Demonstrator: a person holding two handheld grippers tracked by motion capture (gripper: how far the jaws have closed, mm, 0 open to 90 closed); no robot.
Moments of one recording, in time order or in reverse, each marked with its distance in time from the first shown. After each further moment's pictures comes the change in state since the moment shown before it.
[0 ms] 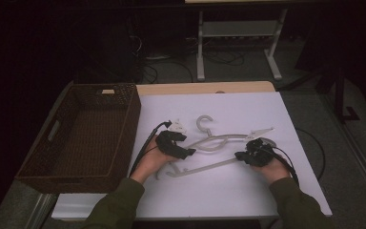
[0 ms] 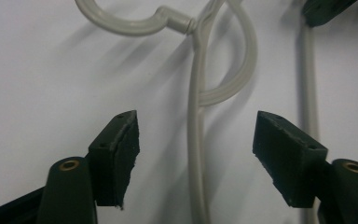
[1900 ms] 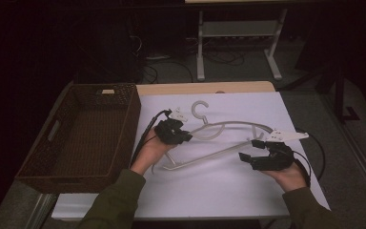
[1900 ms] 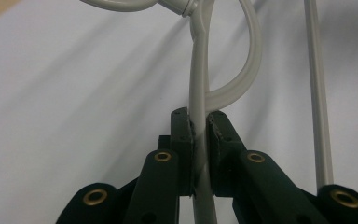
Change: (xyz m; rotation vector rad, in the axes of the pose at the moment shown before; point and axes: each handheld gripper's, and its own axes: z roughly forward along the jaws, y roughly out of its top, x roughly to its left) left arm 0.001 0.041 -0.041 0.012 0.032 -0.012; right arm 0.007 -0.015 -0.061 -0.322 0.019 0.043
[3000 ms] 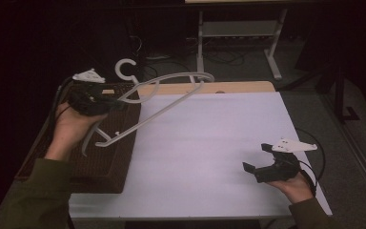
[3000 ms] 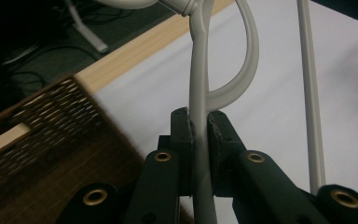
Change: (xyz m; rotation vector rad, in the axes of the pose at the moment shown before) left arm 0.071 -0.024 -0.217 -0.087 0.268 -0.159; right arm 0.010 -0.018 -0.013 -0.050 -0.022 -0.006
